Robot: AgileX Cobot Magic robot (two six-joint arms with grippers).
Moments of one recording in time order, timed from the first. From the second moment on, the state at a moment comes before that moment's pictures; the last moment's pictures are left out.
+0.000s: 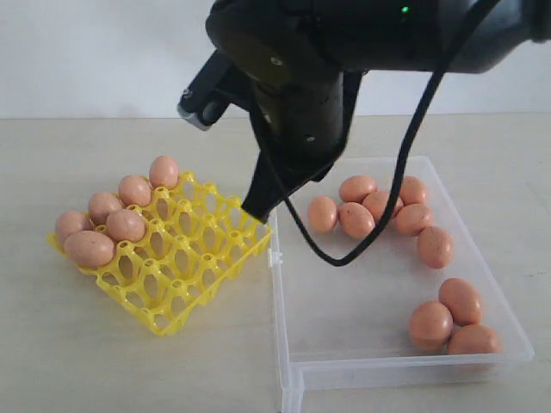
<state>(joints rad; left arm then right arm) -0.17 0.00 0.00 0.04 0.34 -0.08 0.77 1.79 -1.50 -0.59 1.15 0.16</state>
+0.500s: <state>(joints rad) -0.17 0.00 0.00 0.04 0.34 -0.08 0.35 1.87 -1.48 -0.24 1.10 0.23</state>
